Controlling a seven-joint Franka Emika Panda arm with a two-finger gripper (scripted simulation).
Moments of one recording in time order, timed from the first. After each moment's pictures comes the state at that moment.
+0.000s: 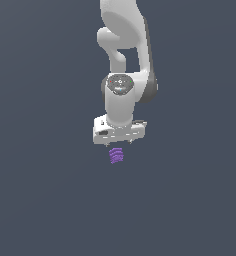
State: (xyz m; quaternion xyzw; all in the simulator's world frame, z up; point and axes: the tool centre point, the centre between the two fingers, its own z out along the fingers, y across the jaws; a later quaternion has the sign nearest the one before) arm 0.009 0.003 0.134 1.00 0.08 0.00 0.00
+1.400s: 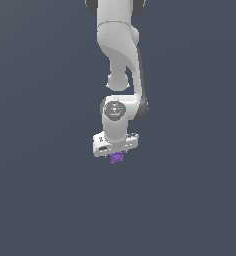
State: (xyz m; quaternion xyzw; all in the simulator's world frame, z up) arm 0.009 -0.010 0.043 0.99 0.13 0.00 0.00
